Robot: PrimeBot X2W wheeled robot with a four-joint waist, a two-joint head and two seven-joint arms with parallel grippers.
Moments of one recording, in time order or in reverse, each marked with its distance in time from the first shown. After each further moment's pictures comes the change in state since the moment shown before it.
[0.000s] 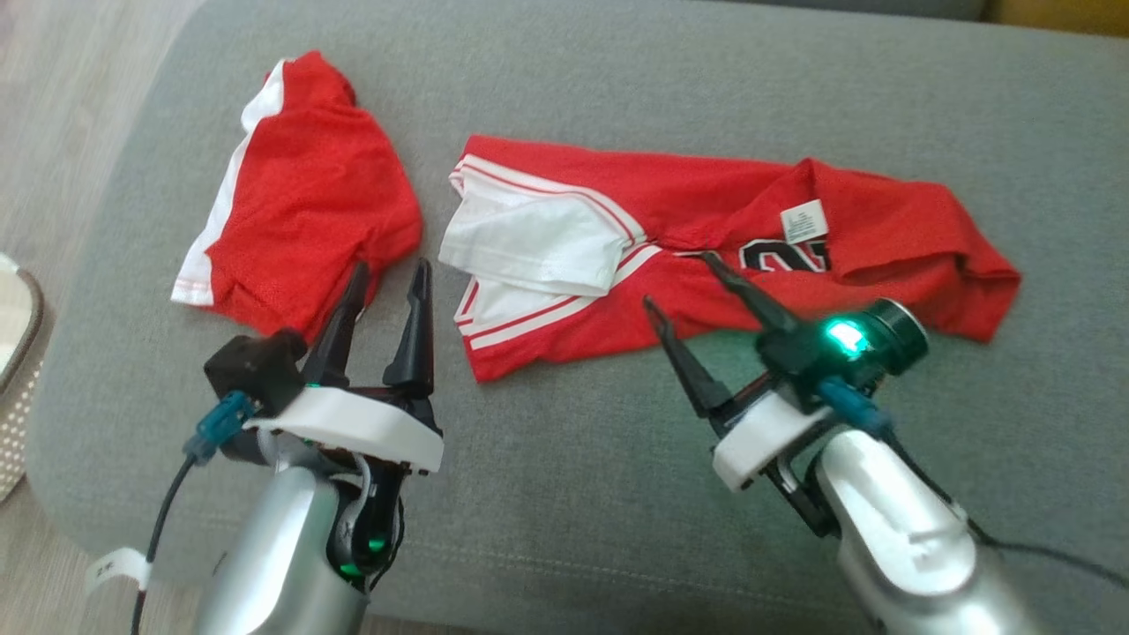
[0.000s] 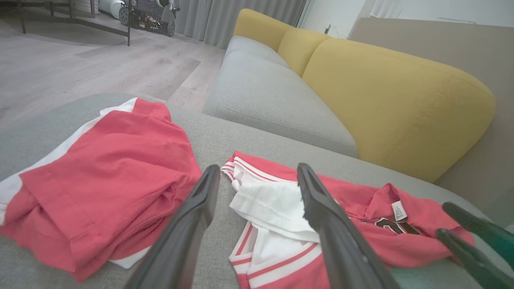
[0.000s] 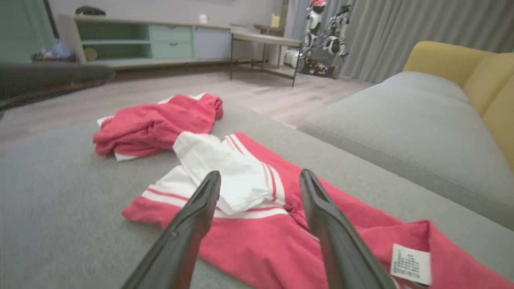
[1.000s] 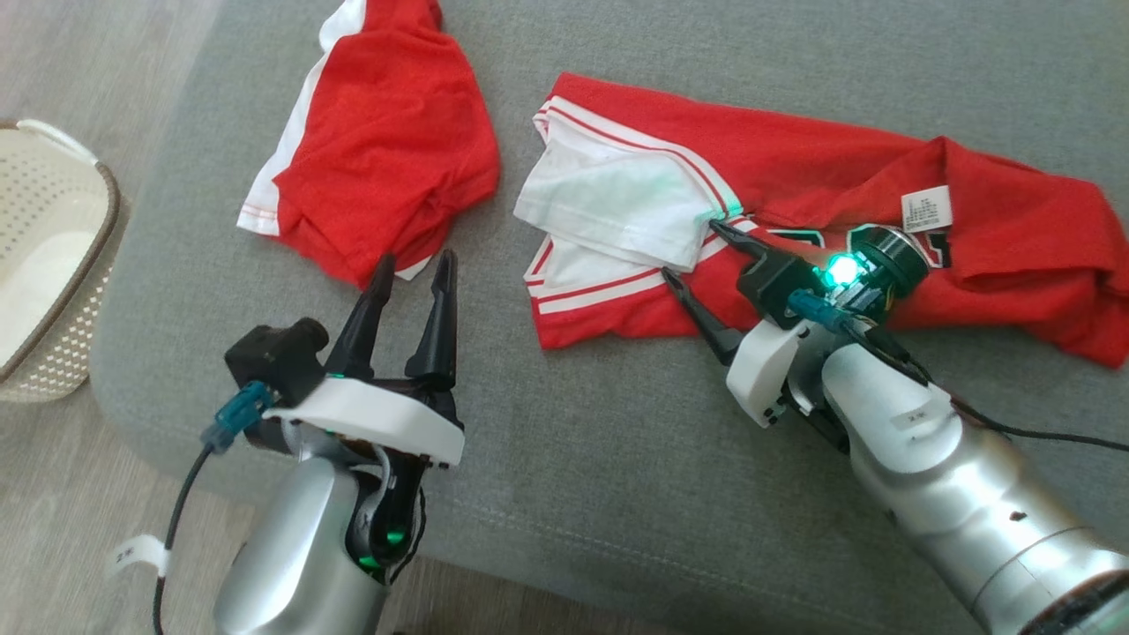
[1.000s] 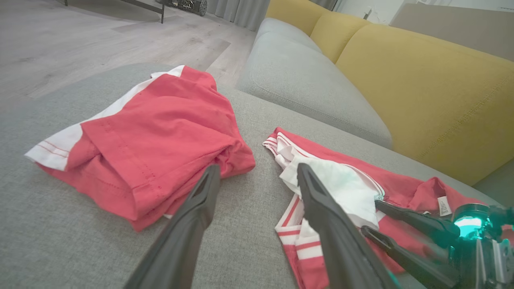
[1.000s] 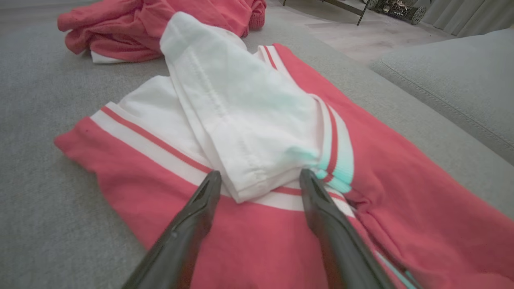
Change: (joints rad) left arm -0.023 -0.033 -0.009 0.018 -0.014 -0.026 0.000; right arm -0.365 -0.056 0.284 0.516 0.100 0.000 -0.040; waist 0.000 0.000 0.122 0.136
